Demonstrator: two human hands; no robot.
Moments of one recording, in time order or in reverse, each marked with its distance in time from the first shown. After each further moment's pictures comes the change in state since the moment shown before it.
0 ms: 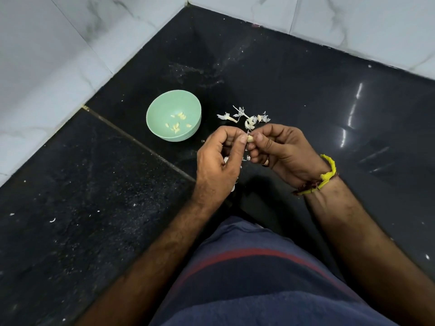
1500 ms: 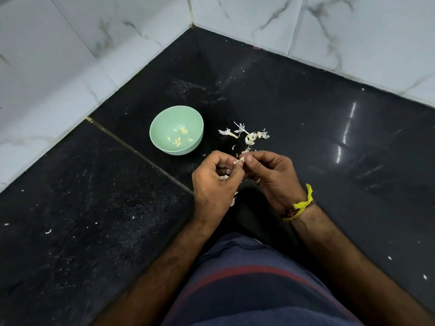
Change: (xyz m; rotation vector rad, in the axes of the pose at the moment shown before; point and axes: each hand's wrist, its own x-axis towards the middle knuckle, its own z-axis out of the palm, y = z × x) left_hand -0.007 -0.011 0.002 -0.038 0.148 -0.214; right_hand 0.007 0.035 0.007 -0.045 0.152 -0.105
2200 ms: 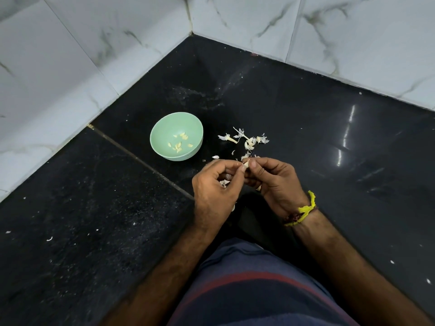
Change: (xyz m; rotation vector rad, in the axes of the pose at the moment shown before) left_hand 0.001 0.000 -0.002 0.124 0.000 0.231; right_hand -0.002 0.000 -0.005 0.118 0.025 0.040
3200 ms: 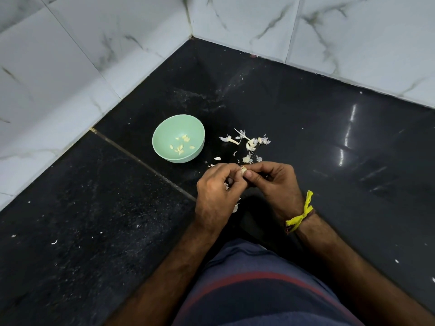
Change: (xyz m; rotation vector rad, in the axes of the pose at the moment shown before) left_hand 0.001 -0.018 -0.001 0.246 -0.012 0.200; right_hand -0.006 0.004 0.004 -0.355 0.005 -0.191
